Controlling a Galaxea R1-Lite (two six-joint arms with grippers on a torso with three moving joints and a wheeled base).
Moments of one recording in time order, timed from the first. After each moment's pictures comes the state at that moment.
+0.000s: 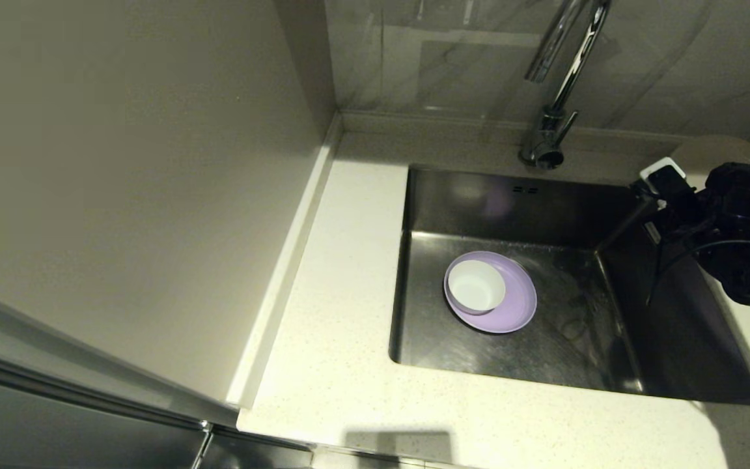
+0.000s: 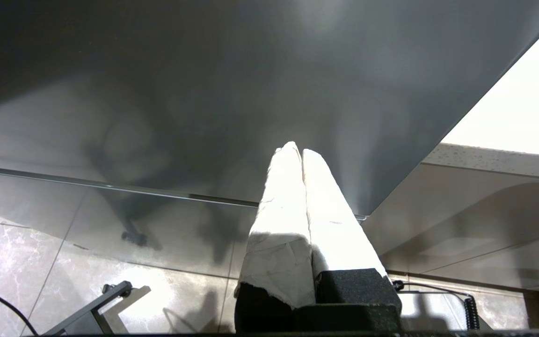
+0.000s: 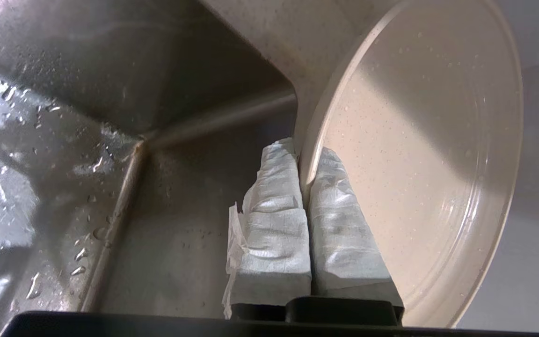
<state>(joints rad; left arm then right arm) 0.00 0.00 0.00 0.00 0.02 -0.02 -0.17 2.03 -1.18 -0.84 -0.27 -0.75</state>
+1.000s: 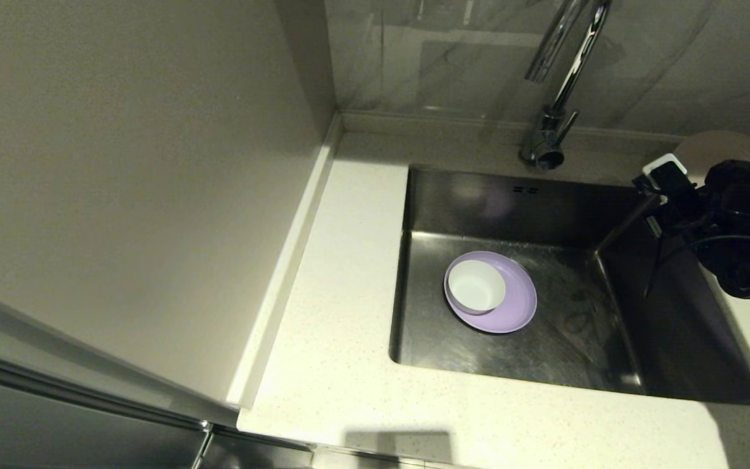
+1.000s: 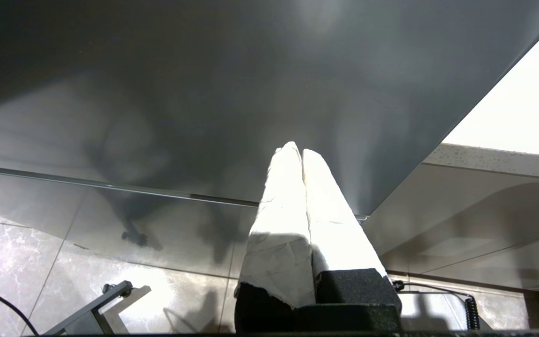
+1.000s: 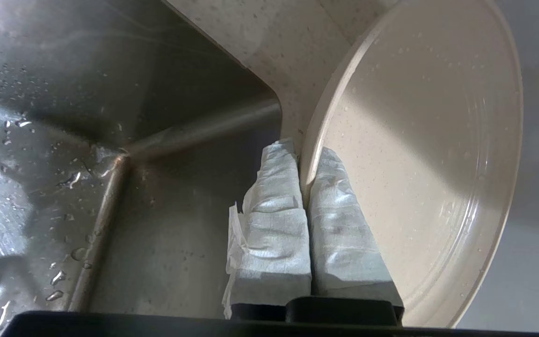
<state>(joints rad) 0.00 0.00 0.00 0.00 0.02 -0.02 -0.19 2.08 -1.26 -0.84 -0.26 -0.75</state>
